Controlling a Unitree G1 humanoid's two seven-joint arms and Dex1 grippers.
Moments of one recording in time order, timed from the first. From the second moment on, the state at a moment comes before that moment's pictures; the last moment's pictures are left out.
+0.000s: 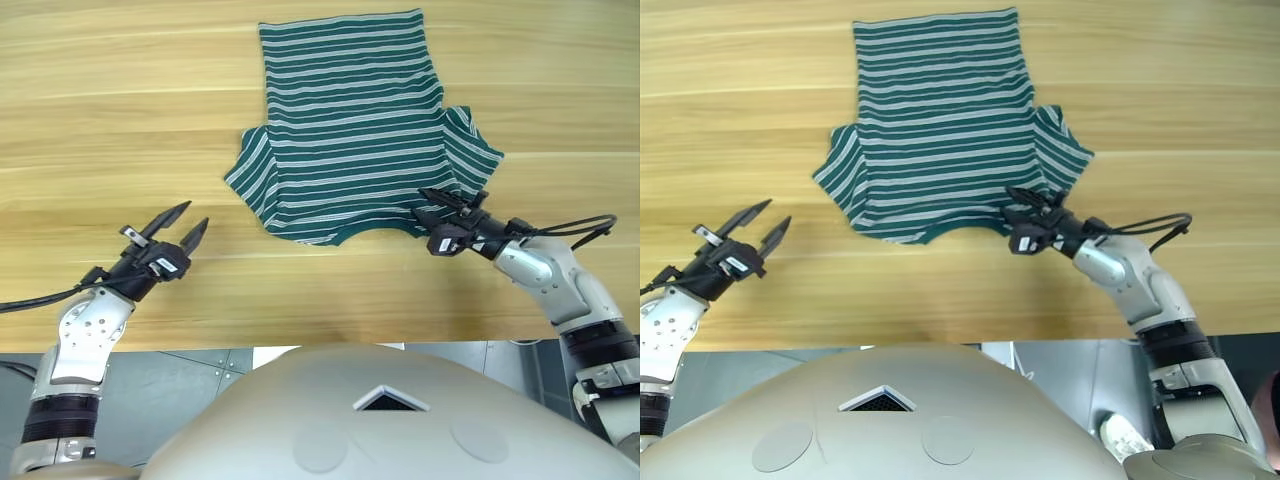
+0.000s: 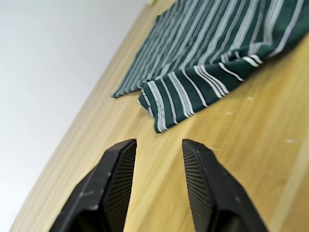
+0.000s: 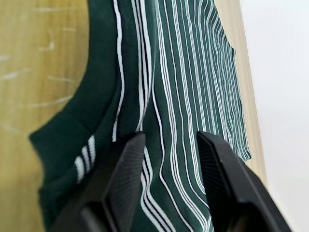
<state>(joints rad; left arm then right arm) 0.51 0.71 0.09 0.03 0.24 -0.67 -0.38 0.12 -0.77 0.29 0.09 -0.53 -0.56 0.34</state>
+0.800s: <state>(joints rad) 0.12 0.87 -0.14 0.05 0.87 -0.54 -0.31 0.29 -0.67 0.06 -0.22 -0.18 -0.52 0.32</state>
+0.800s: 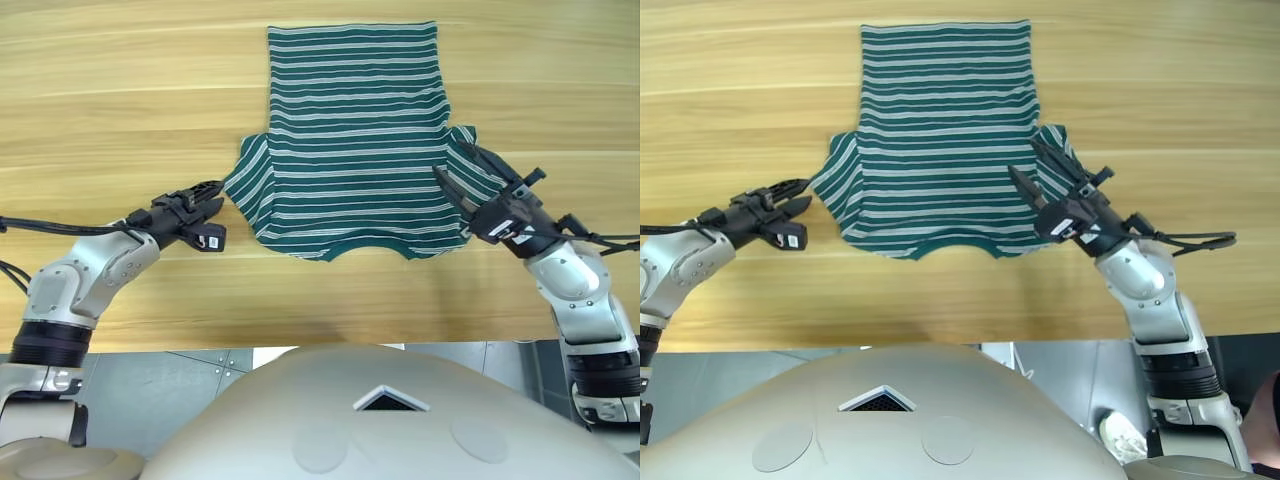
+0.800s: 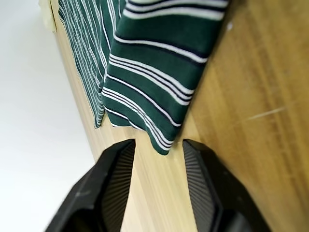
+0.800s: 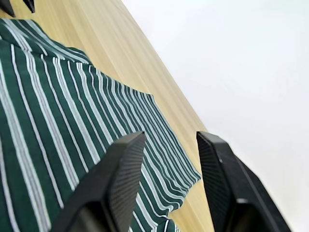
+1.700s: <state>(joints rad) -0.03 0.88 -0.32 0.17 0.86 -0.52 -0.24 0.31 -0.62 0.05 -0.18 -0.22 -0.53 0.33</state>
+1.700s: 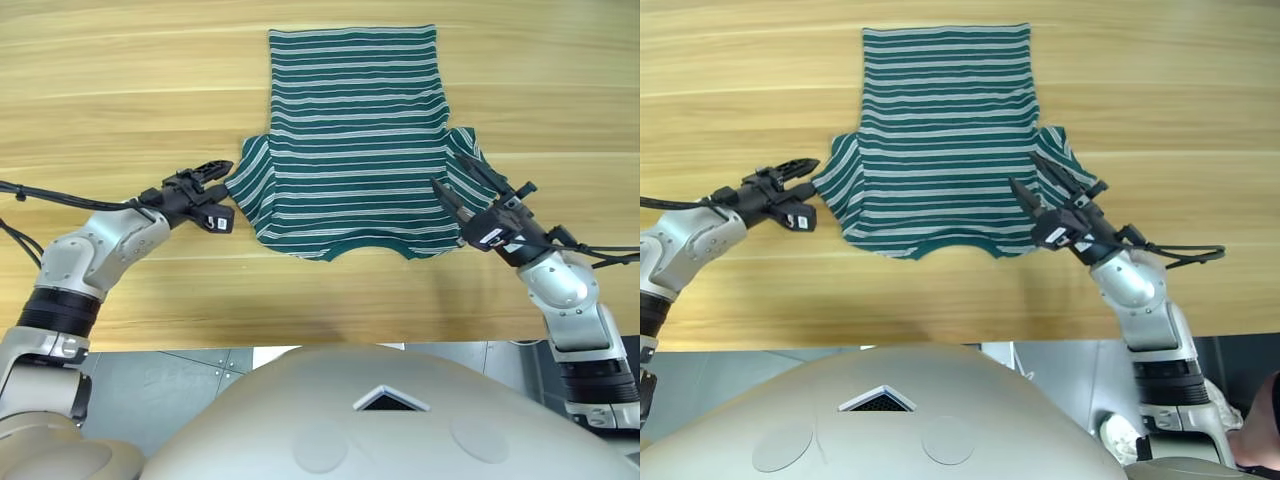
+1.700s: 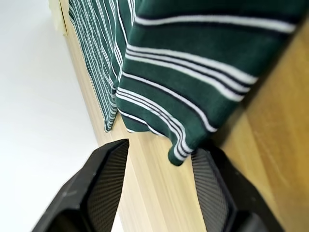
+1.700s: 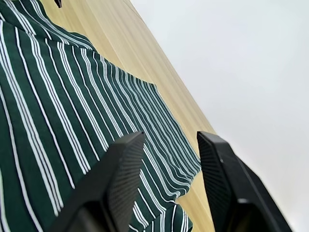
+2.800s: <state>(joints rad) 0.00 0.86 -0.34 0.14 0.80 -0.49 -0.16 0.30 -0.61 0.04 -0.15 -0.23 -0.55 0.33</state>
